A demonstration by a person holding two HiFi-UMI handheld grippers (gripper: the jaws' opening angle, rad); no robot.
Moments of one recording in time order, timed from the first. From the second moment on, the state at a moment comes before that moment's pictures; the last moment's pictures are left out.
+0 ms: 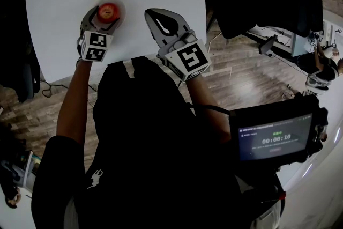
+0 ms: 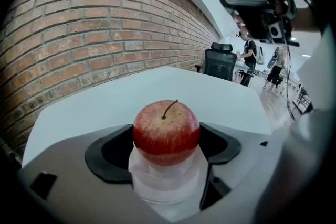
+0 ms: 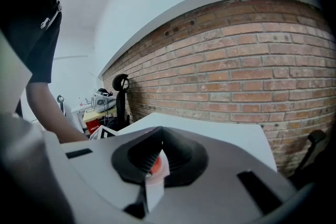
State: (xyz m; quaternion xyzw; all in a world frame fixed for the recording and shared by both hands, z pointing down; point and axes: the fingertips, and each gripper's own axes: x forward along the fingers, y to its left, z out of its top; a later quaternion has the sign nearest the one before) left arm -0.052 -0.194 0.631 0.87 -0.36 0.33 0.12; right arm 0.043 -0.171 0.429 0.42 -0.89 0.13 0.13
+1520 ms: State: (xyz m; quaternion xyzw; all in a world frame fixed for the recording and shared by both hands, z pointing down) left arm -0.067 -0.186 0.554 0.86 -0.41 0.29 0.10; right arm 0.027 -0.175 0.408 0.38 -0.91 0.09 0.10
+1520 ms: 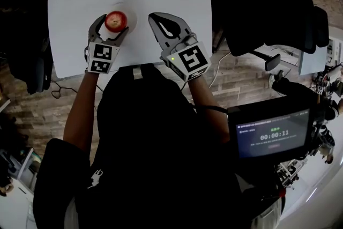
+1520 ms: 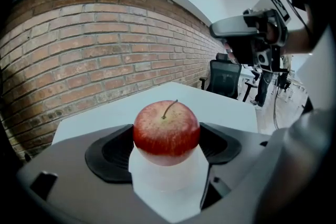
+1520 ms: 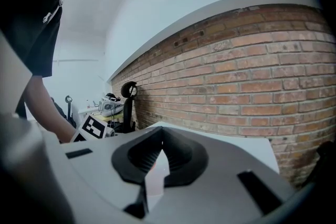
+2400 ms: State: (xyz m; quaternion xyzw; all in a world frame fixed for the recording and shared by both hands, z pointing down) left arm -0.086 -0.170 0.488 0.86 -0.44 0.25 0.08; right arm 0.000 -0.175 0.396 0.35 -0.93 0.08 0.09
